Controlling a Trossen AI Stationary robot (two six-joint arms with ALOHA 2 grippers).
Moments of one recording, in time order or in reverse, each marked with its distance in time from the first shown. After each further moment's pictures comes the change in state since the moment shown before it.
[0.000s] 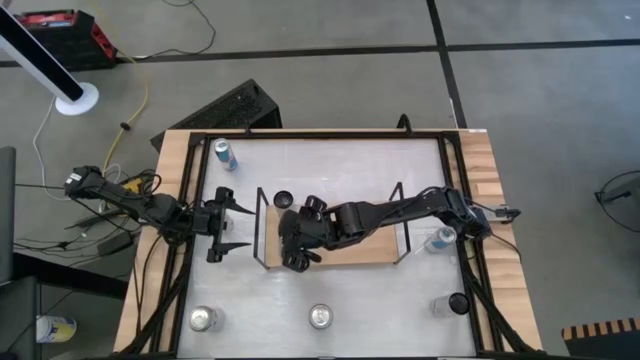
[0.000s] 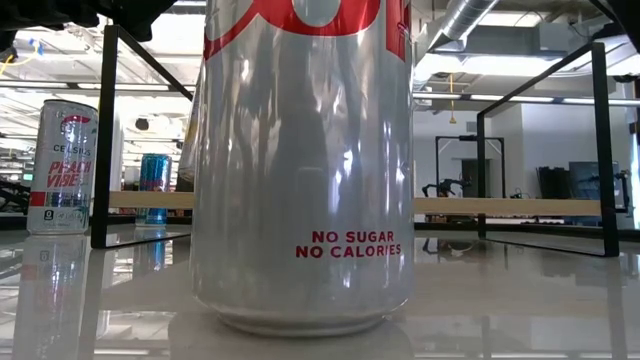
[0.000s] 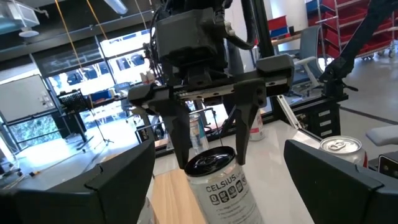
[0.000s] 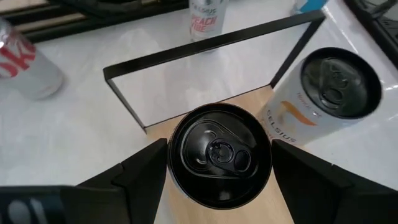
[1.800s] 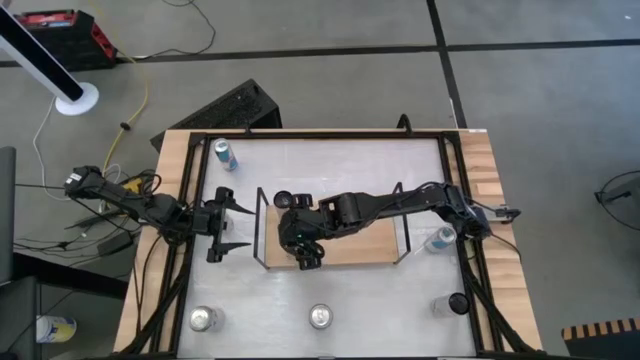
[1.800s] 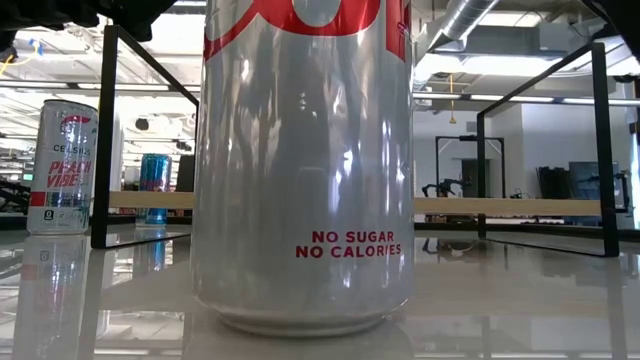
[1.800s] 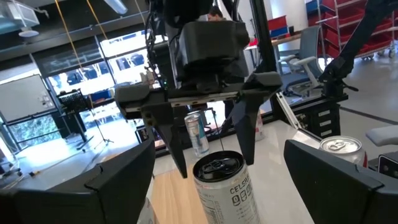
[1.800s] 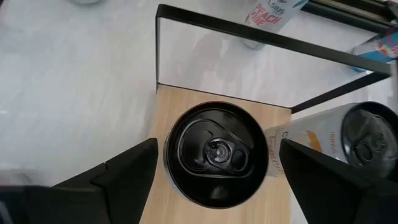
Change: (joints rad) left arm 0.000 0.000 0.000 0.000 0.000 -0.001; right arm -0.058 0.000 0.001 -0.030 -0.219 -0.530
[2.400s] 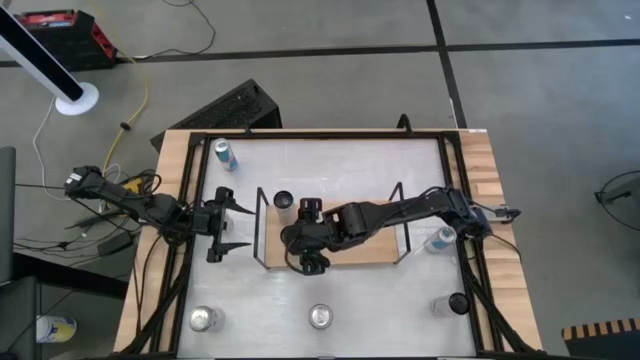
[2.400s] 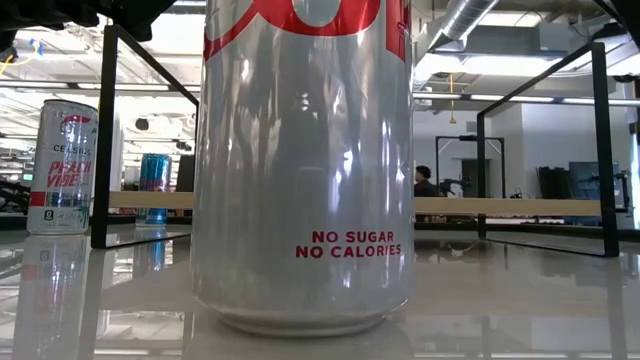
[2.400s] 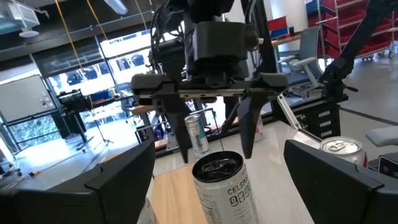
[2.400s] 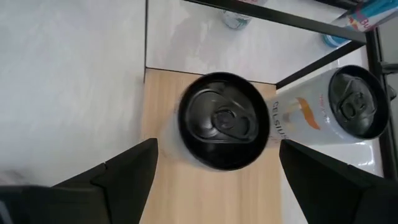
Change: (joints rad) left arm 0.000 0.000 0.000 0.002 0.000 0.000; right arm 0.059 -0.012 0.000 -0.079 0.157 0.099
